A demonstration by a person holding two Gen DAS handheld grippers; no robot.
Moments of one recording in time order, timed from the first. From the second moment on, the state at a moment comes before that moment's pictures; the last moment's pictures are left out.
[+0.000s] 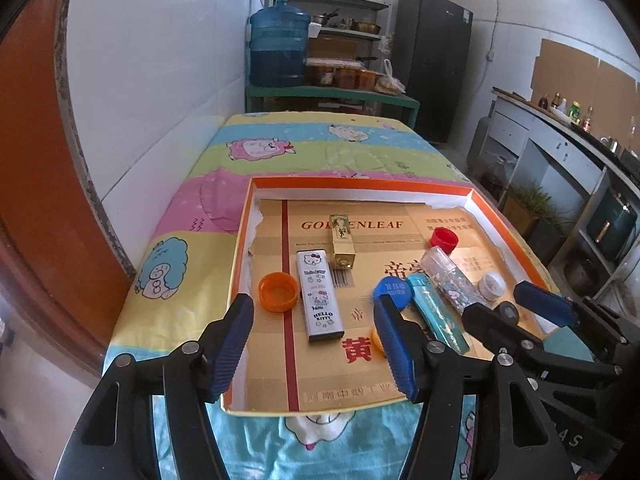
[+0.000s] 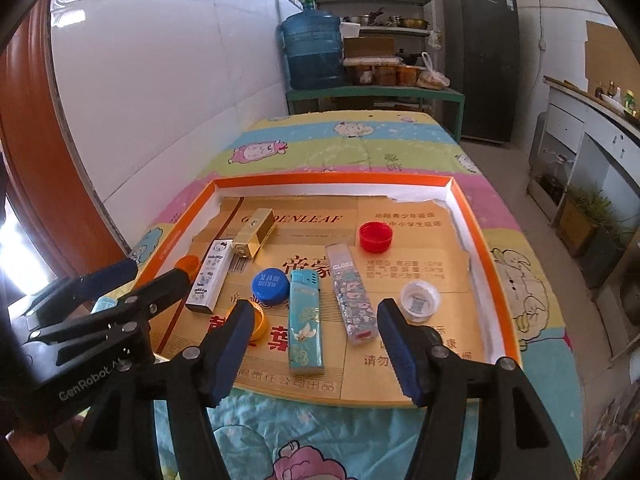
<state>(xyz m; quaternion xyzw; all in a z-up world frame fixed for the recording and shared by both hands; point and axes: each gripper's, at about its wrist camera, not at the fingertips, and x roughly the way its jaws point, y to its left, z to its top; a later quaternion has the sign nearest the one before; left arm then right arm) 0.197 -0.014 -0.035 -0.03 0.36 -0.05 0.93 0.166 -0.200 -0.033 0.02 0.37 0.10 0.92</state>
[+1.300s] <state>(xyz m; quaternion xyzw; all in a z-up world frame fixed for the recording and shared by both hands) 0.064 -0.011 0.023 -0.03 0.30 -0.01 0.95 0.060 -0.202 0.028 0.00 0.31 0.06 0.95</state>
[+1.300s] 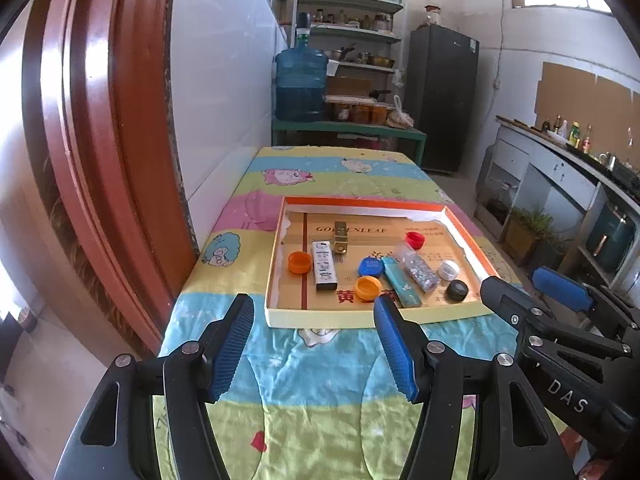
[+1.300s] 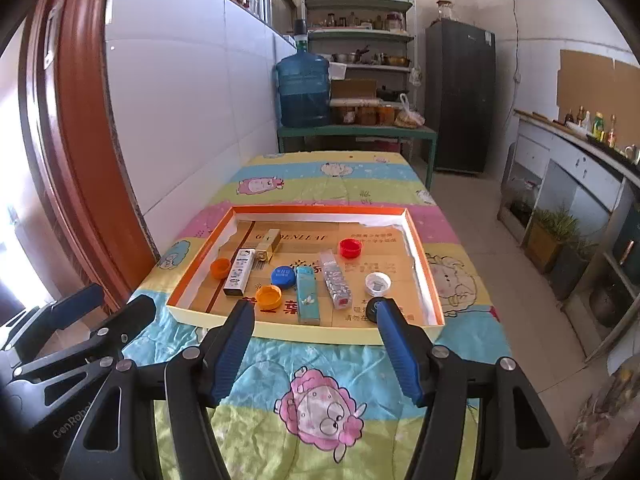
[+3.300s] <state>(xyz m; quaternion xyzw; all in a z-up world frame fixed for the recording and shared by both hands) -0.035 -0.006 0.055 -0.03 0.28 0.02 0.96 -0.027 -0.189 0.054 0.01 0.29 0.05 0.96</state>
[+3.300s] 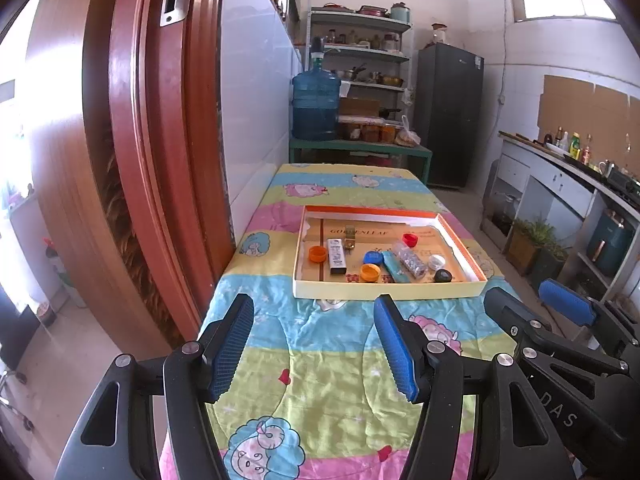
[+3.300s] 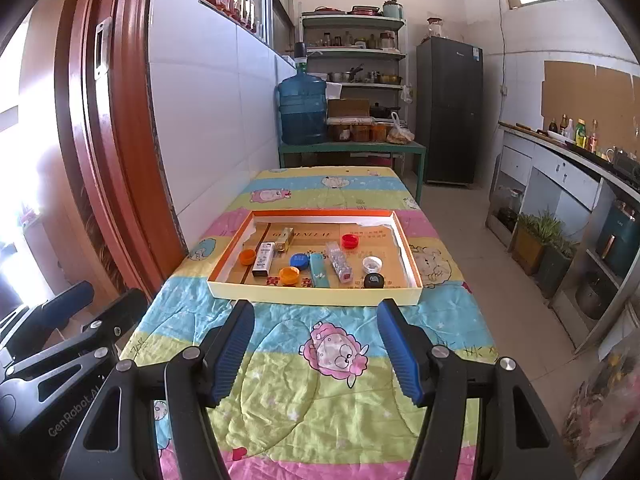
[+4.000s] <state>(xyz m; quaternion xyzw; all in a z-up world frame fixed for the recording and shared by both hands) -0.033 -0.006 0.050 -0.02 0.28 0.02 0.96 -0.022 -0.188 0.048 0.02 0.30 0.05 0.95</state>
